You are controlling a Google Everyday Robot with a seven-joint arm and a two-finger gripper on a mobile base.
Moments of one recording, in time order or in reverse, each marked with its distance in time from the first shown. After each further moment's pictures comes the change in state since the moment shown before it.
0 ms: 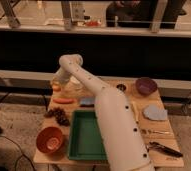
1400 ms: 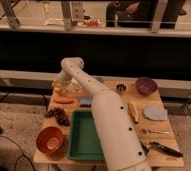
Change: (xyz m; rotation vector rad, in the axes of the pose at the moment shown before) arm 0.015 0.014 0.022 -0.001 -0.002 -0.006
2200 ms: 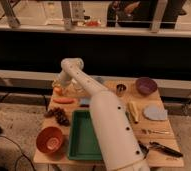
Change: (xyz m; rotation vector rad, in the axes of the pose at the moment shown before) arm 0.001 0.003 0.009 -0.009 -0.009 -0.016
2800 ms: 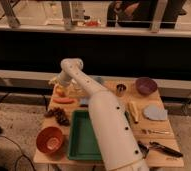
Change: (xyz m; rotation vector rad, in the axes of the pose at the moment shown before) arm -0.002 0.001 0.003 -0.006 -0.009 0.000
